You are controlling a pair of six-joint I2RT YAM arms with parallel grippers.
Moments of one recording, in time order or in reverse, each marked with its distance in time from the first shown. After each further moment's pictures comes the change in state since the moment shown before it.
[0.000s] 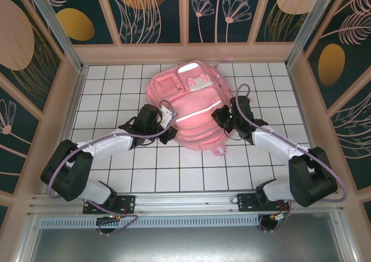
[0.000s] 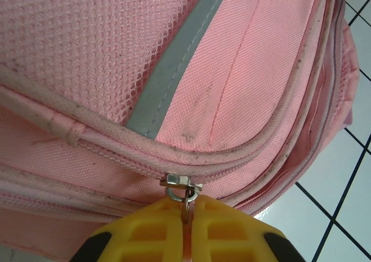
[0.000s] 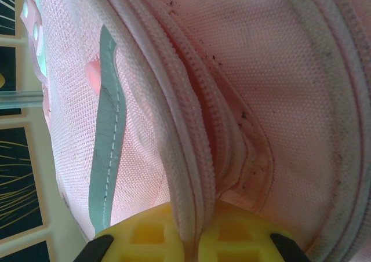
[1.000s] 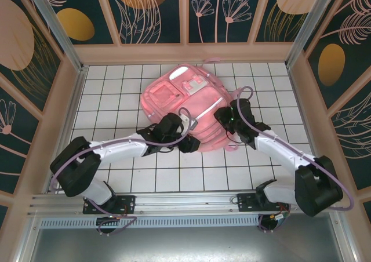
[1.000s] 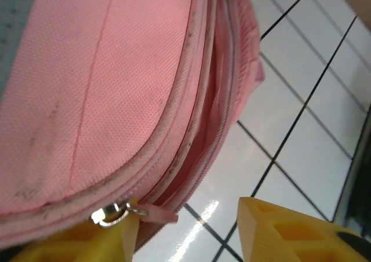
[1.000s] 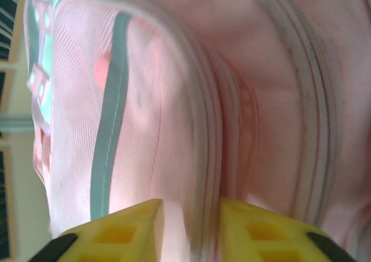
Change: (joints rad) left arm -0.262 0.056 0.089 0.031 -0.081 -0.278; right arm 0.041 -0.105 -0.024 -0.080 0.176 -0.054
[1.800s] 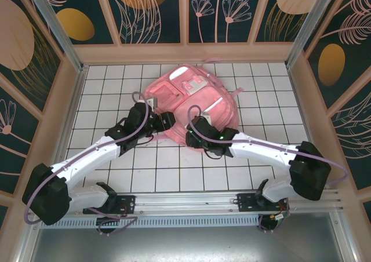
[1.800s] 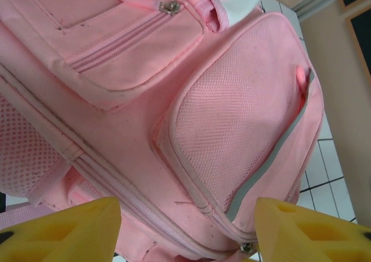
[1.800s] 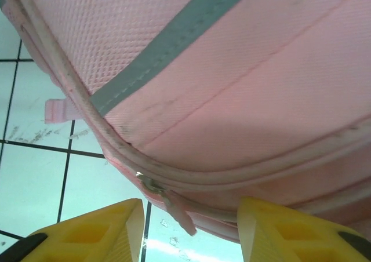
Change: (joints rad) left arm 0.226 -0.299 -0.055 -0.119 -0.230 -0.435; right arm 0.519 0.186 0.212 -0.309 0.301 -0.289
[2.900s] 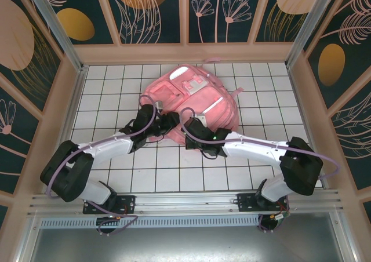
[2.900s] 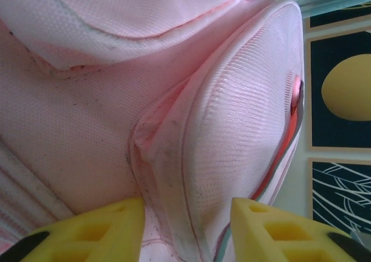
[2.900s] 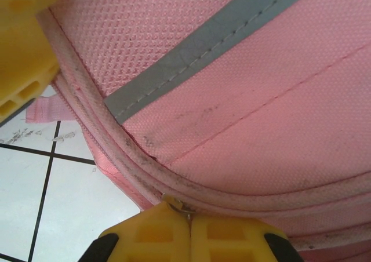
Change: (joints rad) left arm 0.019 0.252 -0.082 0.402 0.205 -0.346; right arm 0.021 0.056 0.018 0.014 0.048 -0.033
